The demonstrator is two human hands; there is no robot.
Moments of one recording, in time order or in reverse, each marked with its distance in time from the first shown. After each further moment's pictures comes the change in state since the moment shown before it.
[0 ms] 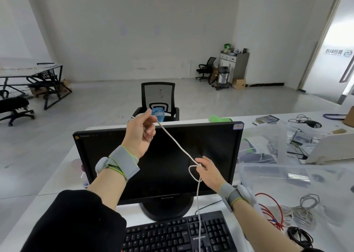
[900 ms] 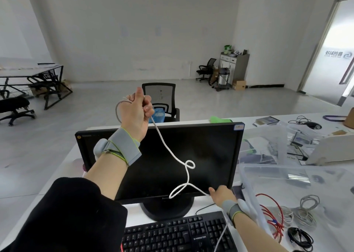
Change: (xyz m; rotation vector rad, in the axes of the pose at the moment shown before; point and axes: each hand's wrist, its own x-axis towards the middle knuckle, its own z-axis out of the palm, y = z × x) left_hand 0.004 0.033 0.027 -0.054 0.075 0.252; right_hand -0.012 0.058 0.001 -0.575 0.057 0.440
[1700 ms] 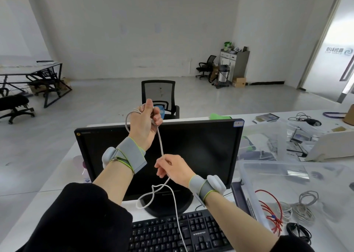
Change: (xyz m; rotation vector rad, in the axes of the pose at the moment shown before) left_hand -0.013 -0.028 -0.013 0.005 -0.057 -0.166; right_hand -0.073 -0.122 -0.022 0.578 -0.271 -0.742
